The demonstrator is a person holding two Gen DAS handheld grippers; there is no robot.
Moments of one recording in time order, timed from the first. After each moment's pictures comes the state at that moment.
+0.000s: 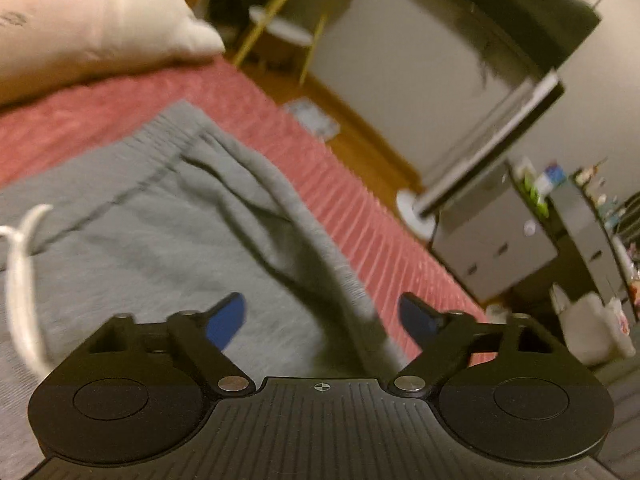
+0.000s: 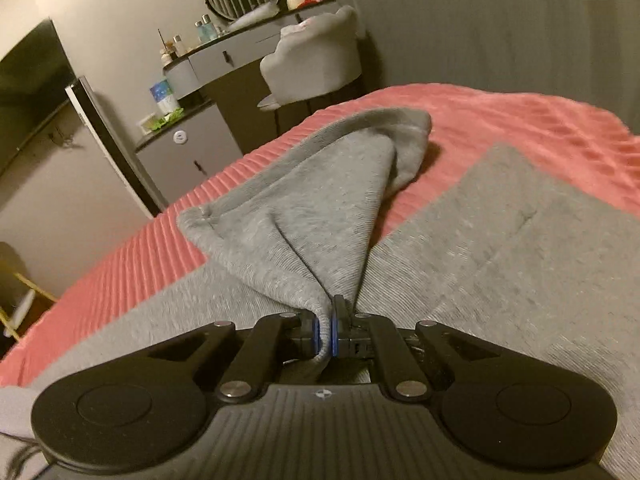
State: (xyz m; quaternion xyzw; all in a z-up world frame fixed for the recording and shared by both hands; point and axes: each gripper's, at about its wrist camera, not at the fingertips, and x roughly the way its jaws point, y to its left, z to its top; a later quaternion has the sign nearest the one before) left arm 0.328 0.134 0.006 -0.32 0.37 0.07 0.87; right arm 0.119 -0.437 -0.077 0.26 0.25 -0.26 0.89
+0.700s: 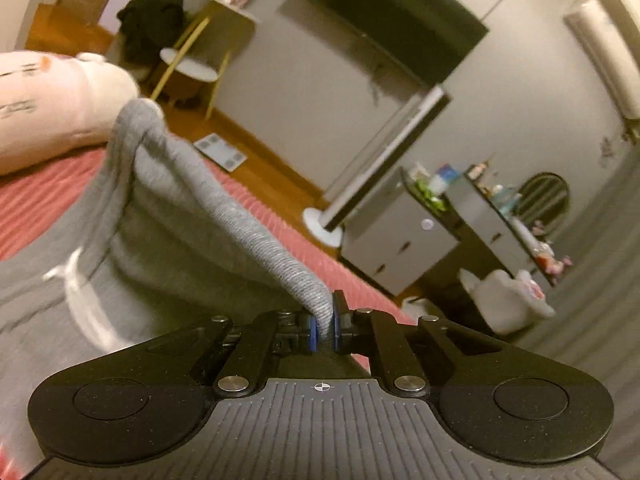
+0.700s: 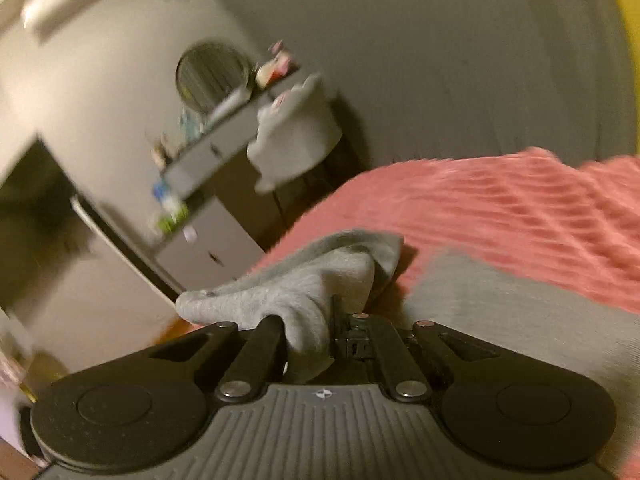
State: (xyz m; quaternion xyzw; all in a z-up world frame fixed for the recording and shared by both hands) left arm 0.176 0.168 0.066 -0.31 0.28 -0.07 0.91; right arm 0.008 -0.482 -0.004 0.38 0.12 -0.28 0.87
